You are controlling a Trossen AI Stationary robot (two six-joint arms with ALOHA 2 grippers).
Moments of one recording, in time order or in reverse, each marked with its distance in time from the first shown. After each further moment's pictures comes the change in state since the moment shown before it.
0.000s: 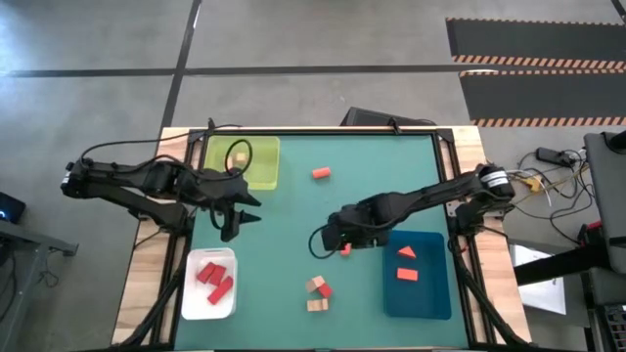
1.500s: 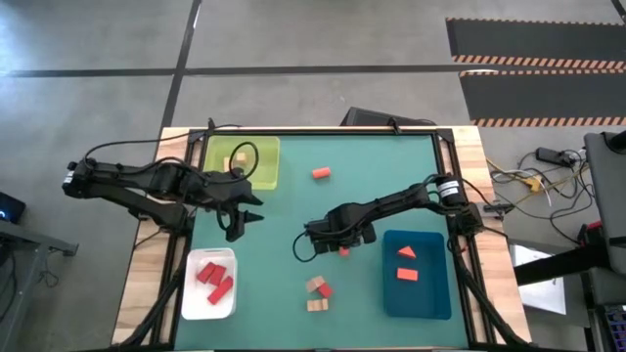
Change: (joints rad) left arm 0.000 0.032 -0.008 0.001 -0.036 -0.010; right arm -0.048 0.362 0.158 -0.134 0.045 -0.112
